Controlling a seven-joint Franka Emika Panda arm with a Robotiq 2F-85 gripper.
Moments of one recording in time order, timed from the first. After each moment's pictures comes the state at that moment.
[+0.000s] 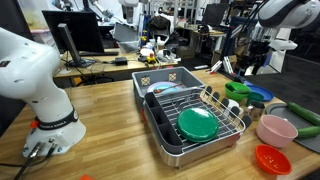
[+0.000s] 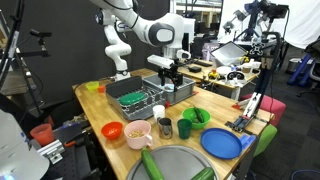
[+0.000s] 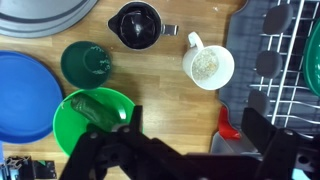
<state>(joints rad) -0.03 0.42 -0.02 -1.82 0.09 2.18 -0.26</state>
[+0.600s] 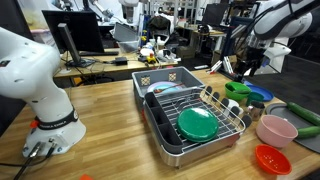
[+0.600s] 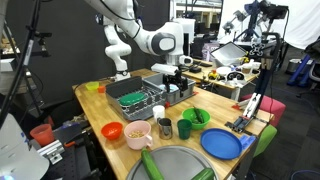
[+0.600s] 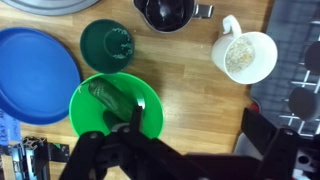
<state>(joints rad) -0.02 0.49 -0.02 -1.82 -0.03 2.32 -0.24</state>
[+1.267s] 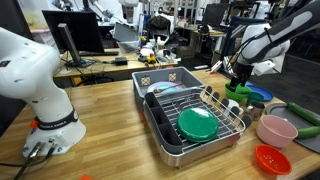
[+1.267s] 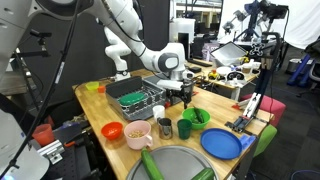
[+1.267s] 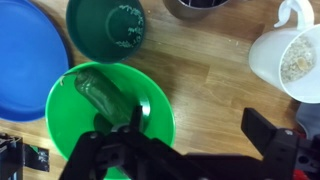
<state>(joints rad) -0.02 0.70 -0.02 -1.71 -0.13 2.41 -0.25</state>
